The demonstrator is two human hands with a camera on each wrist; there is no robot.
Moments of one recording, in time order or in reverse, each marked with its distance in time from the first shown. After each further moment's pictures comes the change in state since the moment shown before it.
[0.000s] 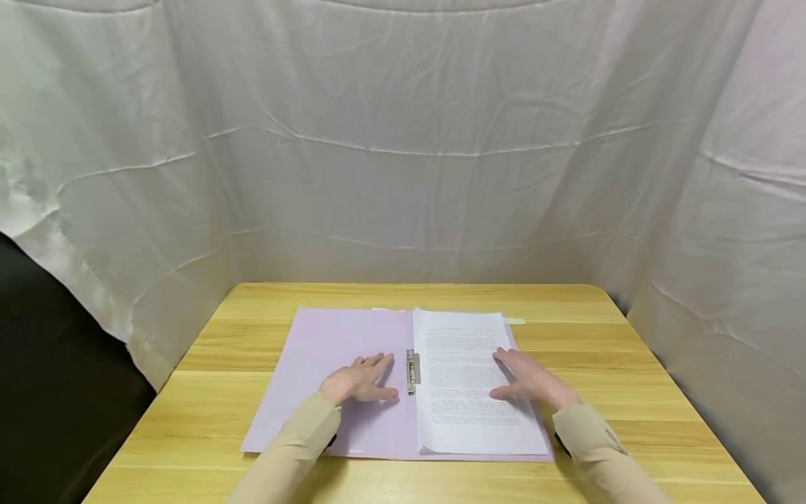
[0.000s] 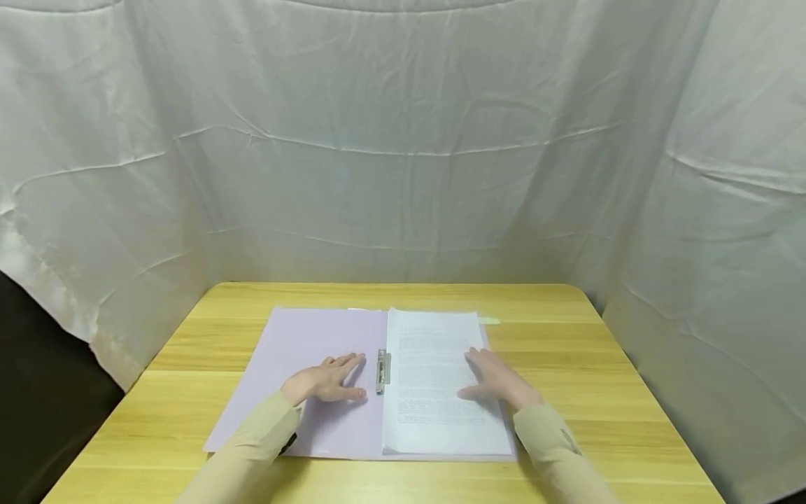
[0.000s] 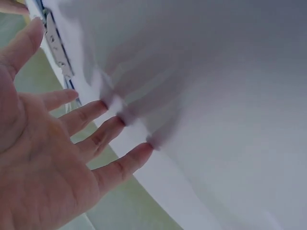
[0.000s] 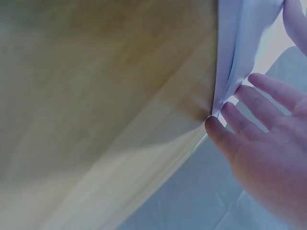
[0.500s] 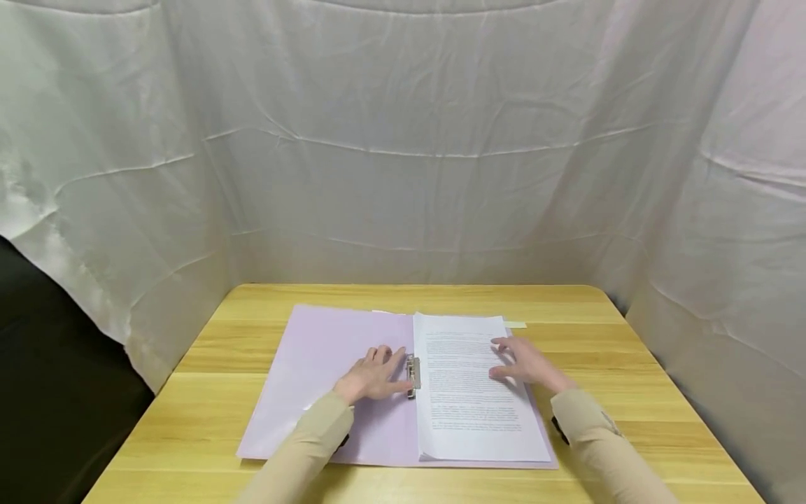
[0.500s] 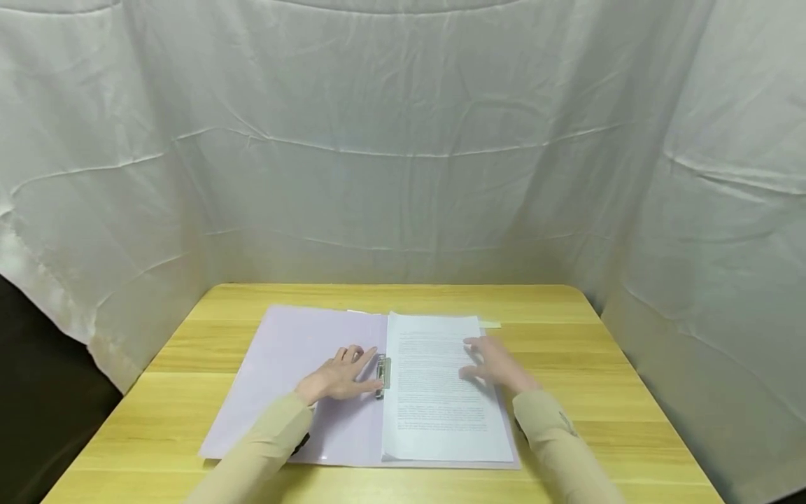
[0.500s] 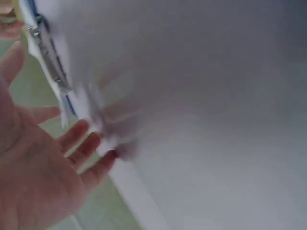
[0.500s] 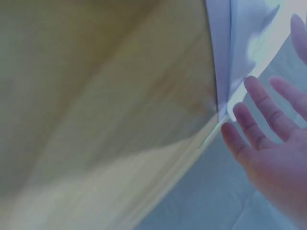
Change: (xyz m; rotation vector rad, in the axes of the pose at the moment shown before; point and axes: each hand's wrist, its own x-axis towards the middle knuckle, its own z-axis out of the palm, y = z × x) left_hand 0.017 0.012 0.009 -0.008 0.097 0.062; right_hand 0.020 0.015 -0.006 0.082 0.122 -0.035
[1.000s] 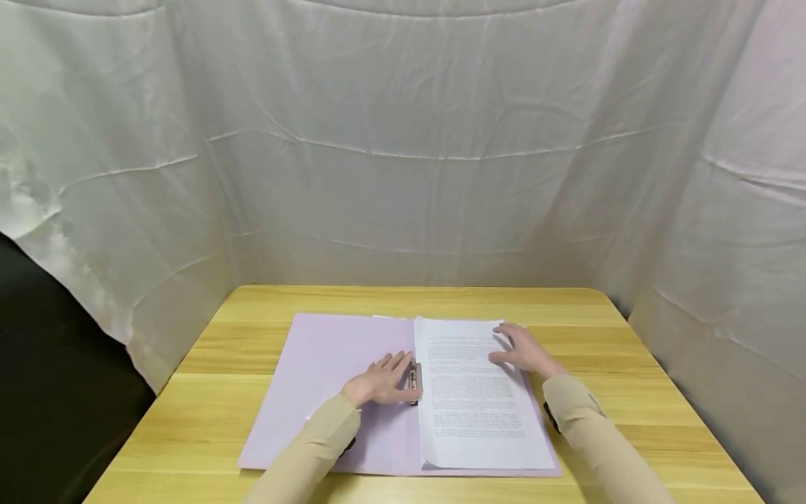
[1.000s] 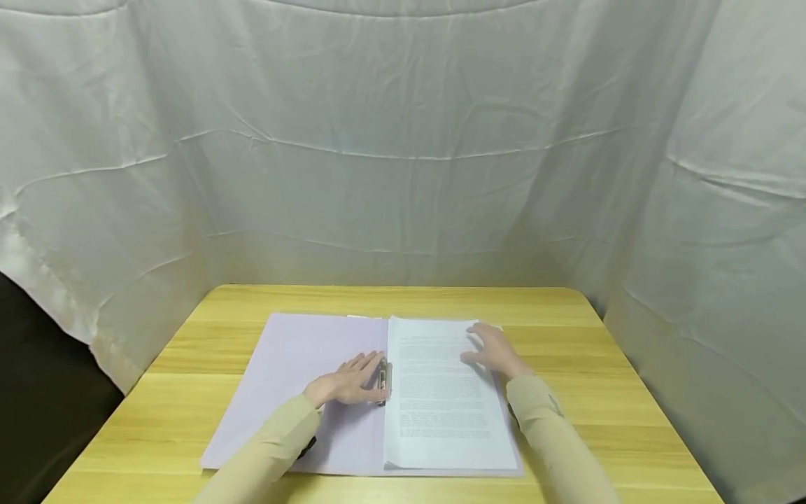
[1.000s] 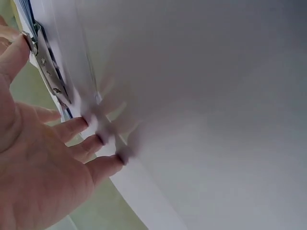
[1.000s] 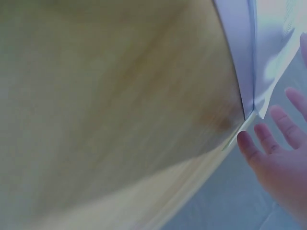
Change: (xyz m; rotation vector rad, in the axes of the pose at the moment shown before) left_hand 0.007 0.005 0.007 -0.081 -0.087 0.032; right_hand 0.032 0.019 0.000 0.024 0.107 0.022
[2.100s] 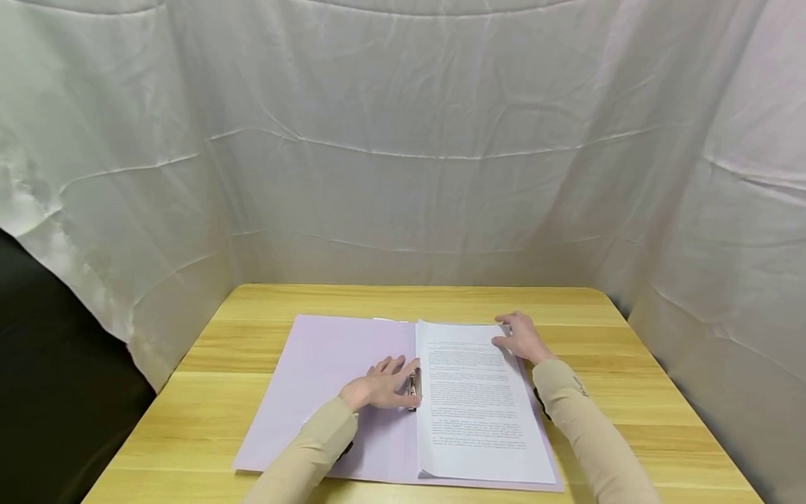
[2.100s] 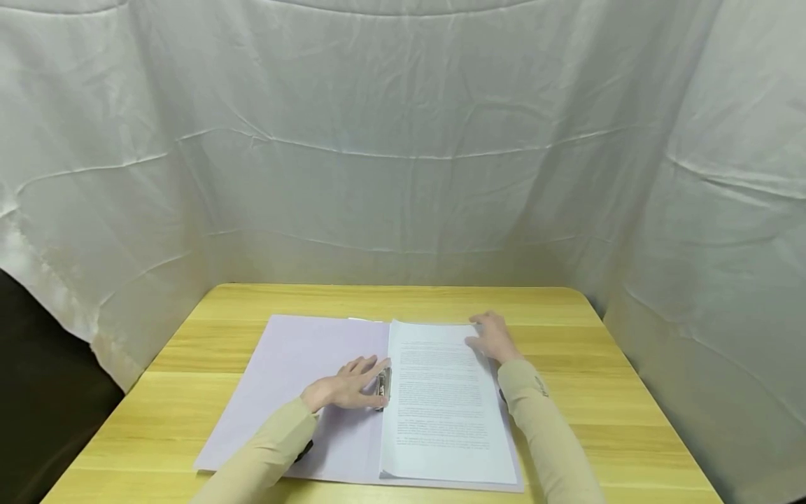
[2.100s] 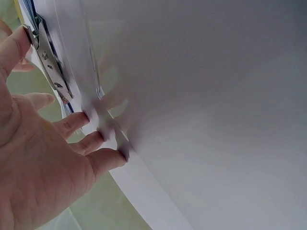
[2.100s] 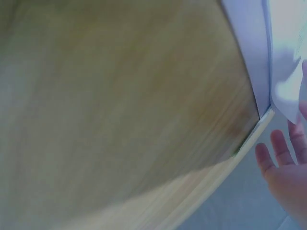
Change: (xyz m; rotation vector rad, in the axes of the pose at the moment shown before) left_hand -0.008 0.001 0.004 -0.003 -0.024 0.035; right_hand 0.025 0.007 0.003 -0.012 0.069 0.167
